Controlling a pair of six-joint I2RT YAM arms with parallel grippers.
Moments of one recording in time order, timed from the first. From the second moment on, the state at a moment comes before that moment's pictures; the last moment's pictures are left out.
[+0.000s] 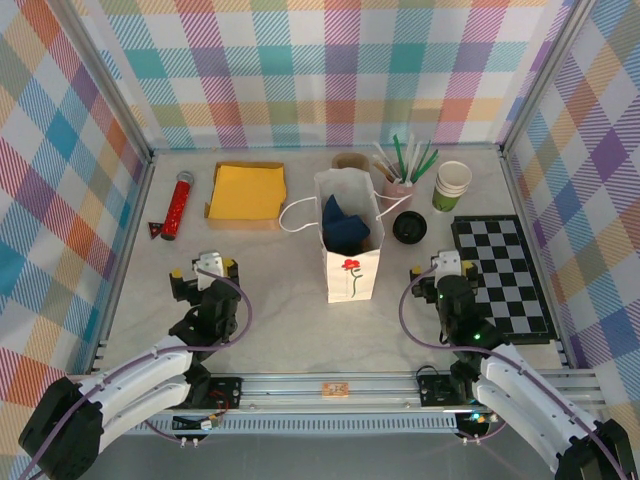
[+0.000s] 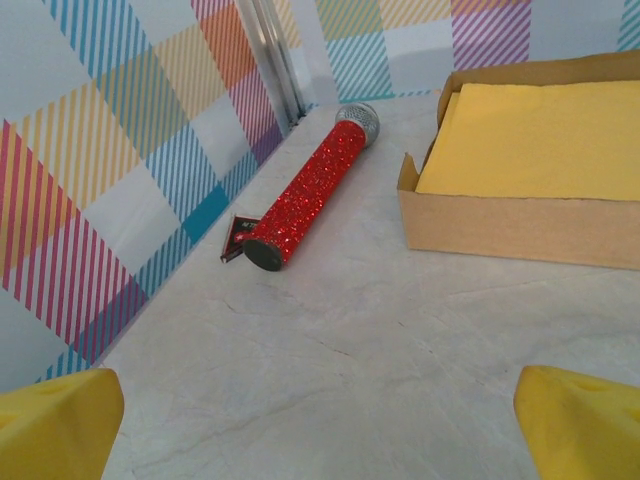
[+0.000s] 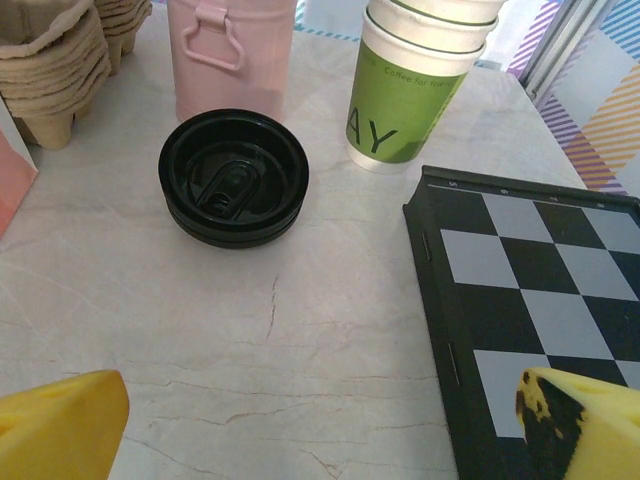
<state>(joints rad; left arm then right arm) -0.62 0.80 0.19 0.18 -1.07 -0.12 0.49 0.58 0.19 -0.05 0.51 0.02</state>
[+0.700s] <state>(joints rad) -0.54 0.82 0.17 0.29 -1.05 -0.12 0.38 0.77 0.14 0.23 0.49 -0.02</state>
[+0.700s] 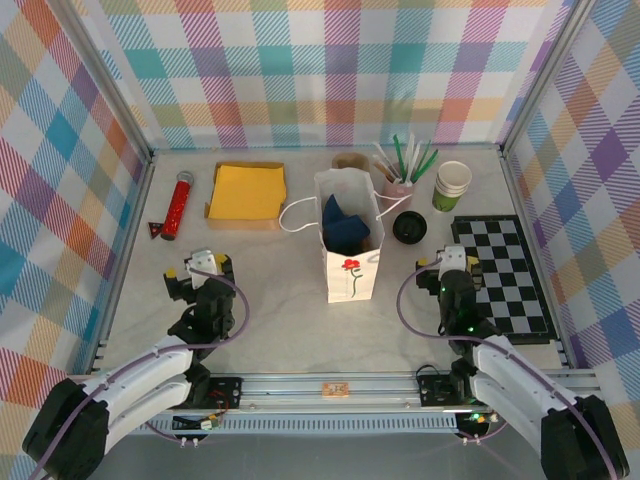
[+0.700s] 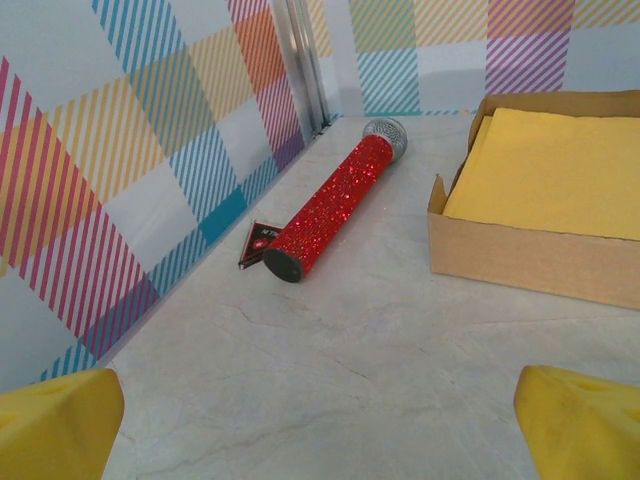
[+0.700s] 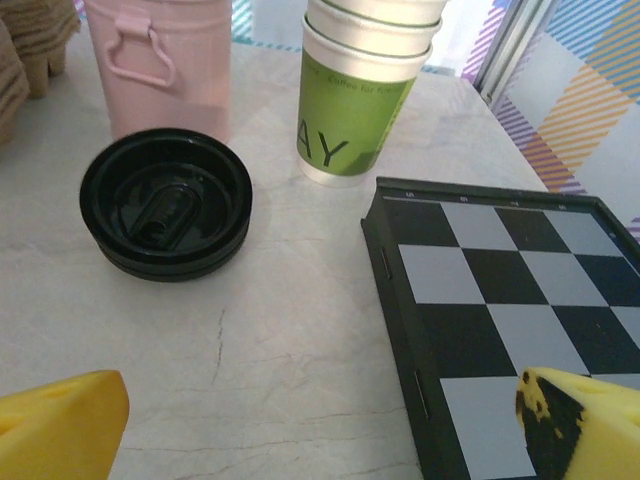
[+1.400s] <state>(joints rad) -0.46 0.96 0.17 0.47 -0.97 -0.10 0.35 0.99 0.17 0.41 0.46 -0.04</state>
